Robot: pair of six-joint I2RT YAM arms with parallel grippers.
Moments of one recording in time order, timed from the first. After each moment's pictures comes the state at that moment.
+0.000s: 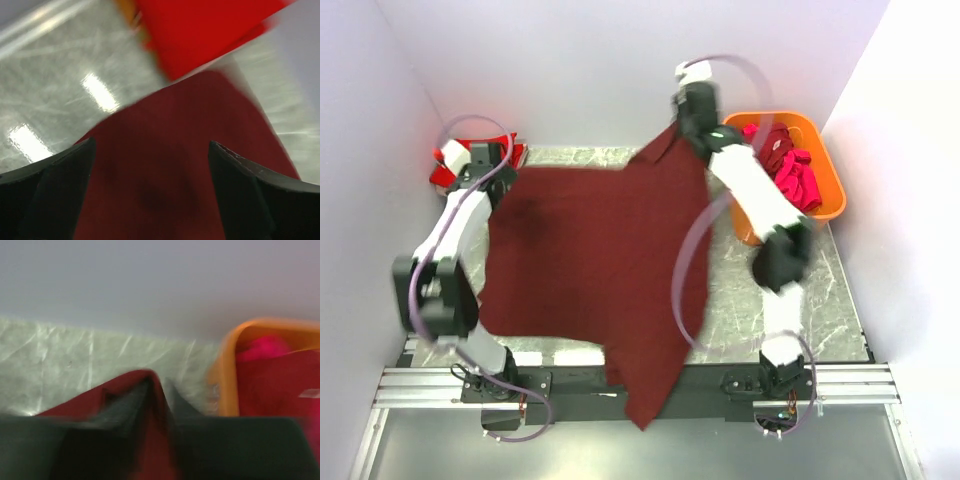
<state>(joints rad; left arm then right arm) 0.00 1.53 1.33 -0.46 -0.50 -0.82 0.40 1.92 2.01 -0.36 0.37 -0.03</state>
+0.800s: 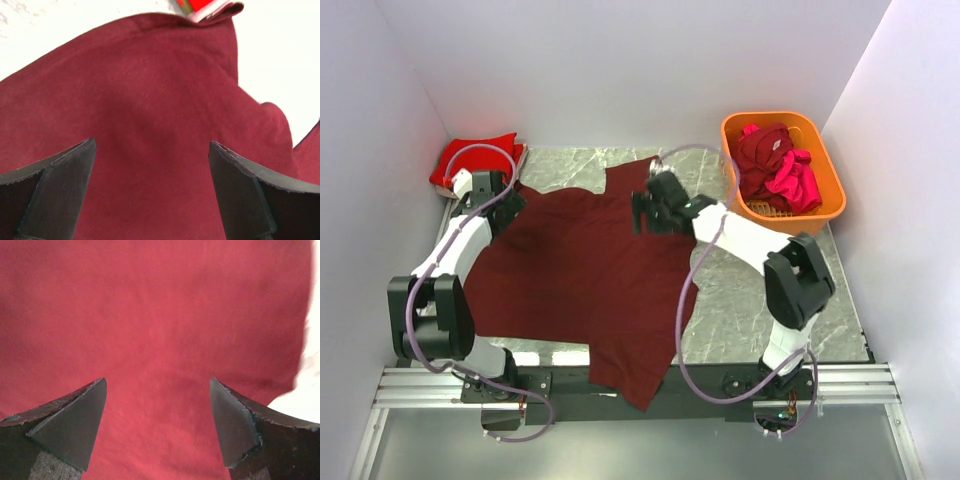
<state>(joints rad) 0.03 1.49 1.08 -0.40 -0.33 -0.81 0.63 1.77 1.39 -0.40 0.14 0.43</state>
